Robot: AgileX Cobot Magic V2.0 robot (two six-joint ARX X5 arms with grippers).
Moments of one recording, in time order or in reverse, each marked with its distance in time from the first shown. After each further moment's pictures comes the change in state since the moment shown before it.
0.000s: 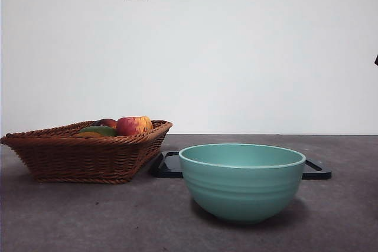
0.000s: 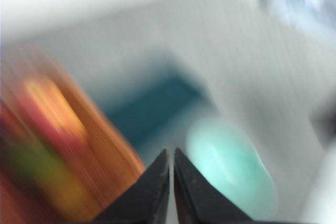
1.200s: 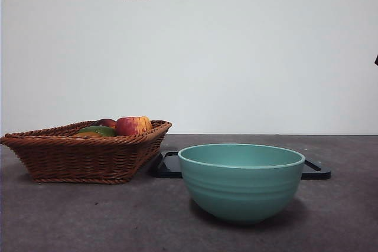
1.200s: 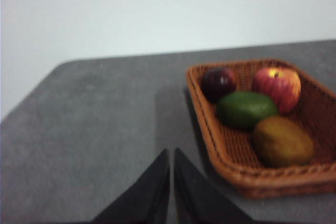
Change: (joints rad) left arm 0.454 -0.705 -0.892 0.419 -0.237 0.016; right arm 0.000 0.000 0.000 0.000 0.000 0.000
